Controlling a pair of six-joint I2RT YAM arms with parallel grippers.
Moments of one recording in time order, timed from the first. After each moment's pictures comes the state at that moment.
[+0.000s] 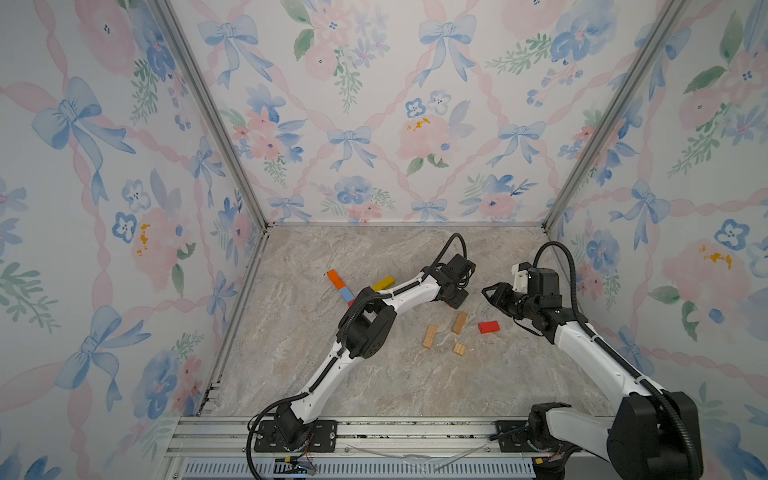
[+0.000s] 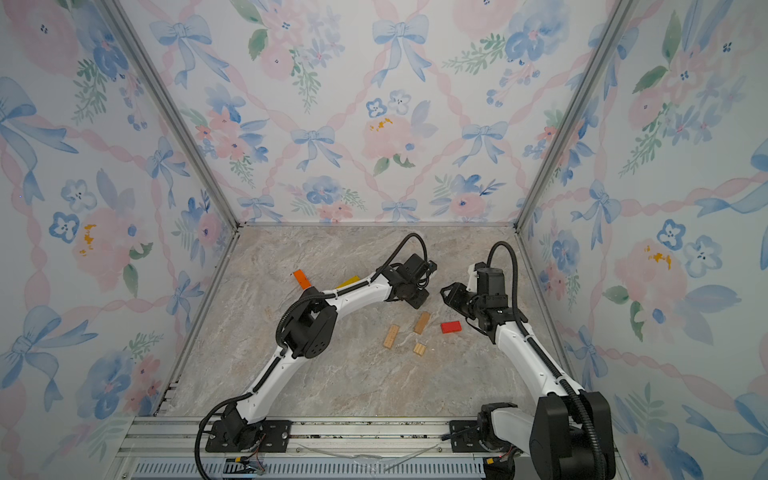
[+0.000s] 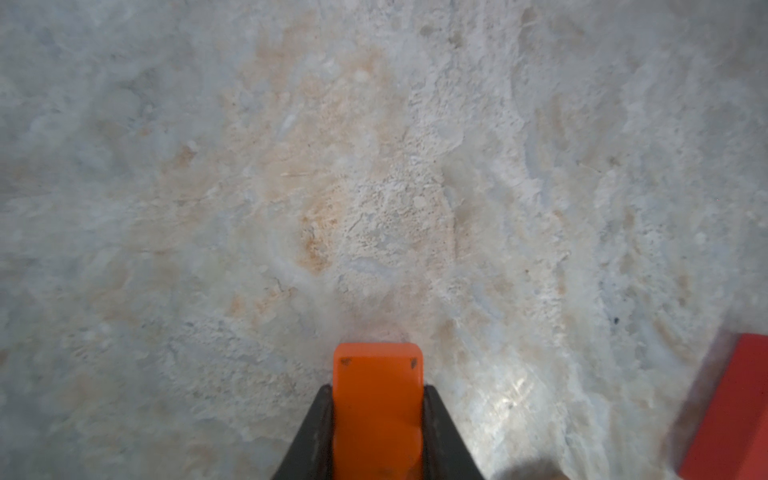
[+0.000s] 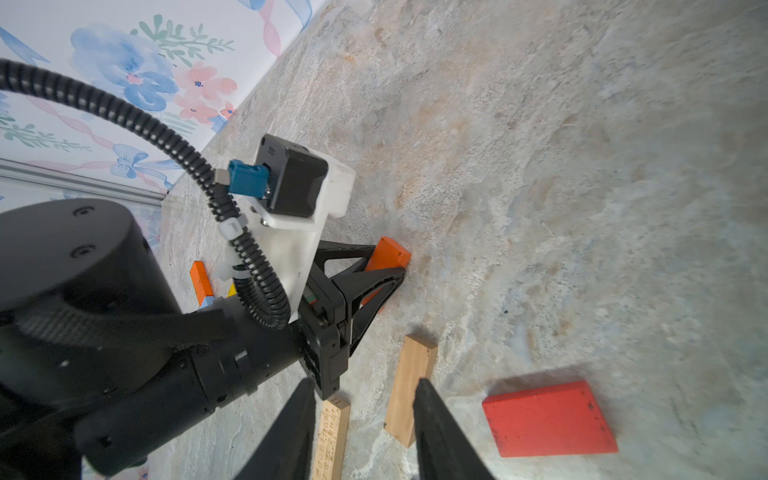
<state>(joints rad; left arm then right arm) -0.84 2.50 2.13 -0.62 -0.01 -0.09 0.09 1.20 0.73 -0.26 -0.34 0.64</state>
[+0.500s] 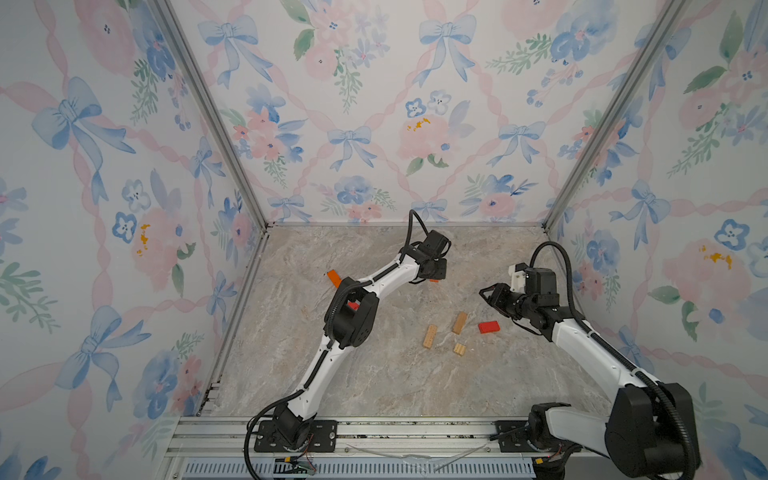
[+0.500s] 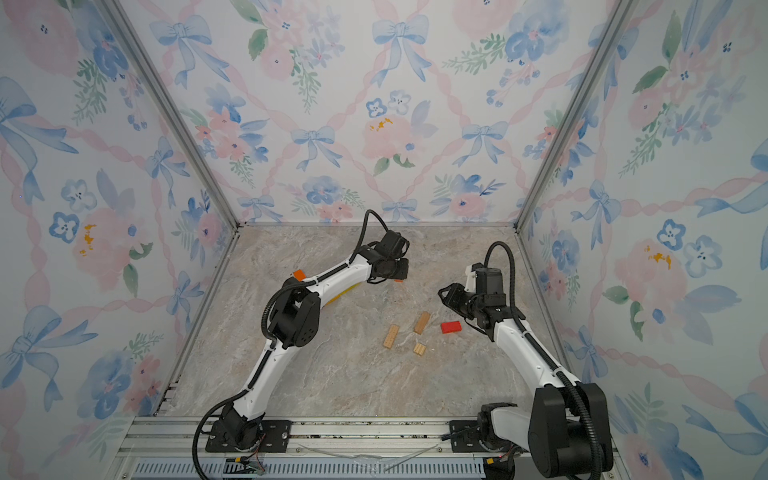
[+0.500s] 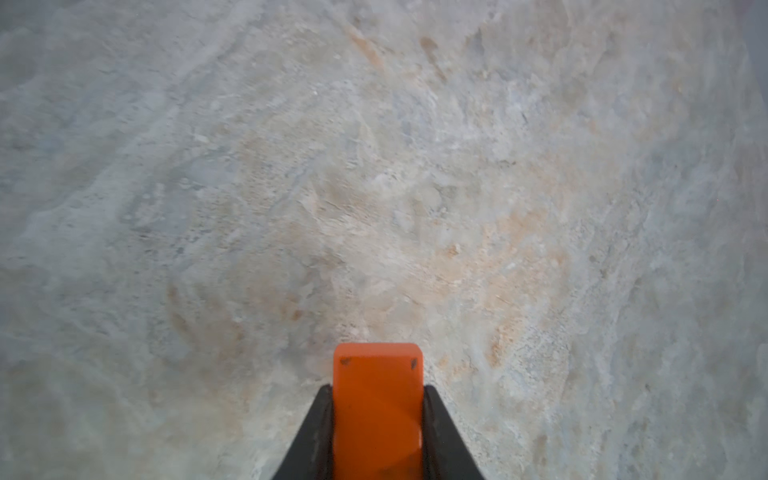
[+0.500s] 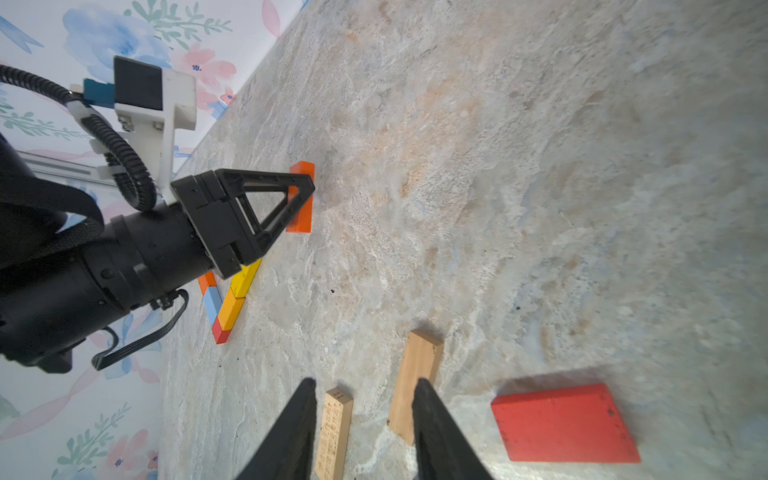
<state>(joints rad) -0.69 2.45 2.17 -0.62 -0.04 -0.53 0.09 1.23 0.73 -0.24 -0.38 0.64</state>
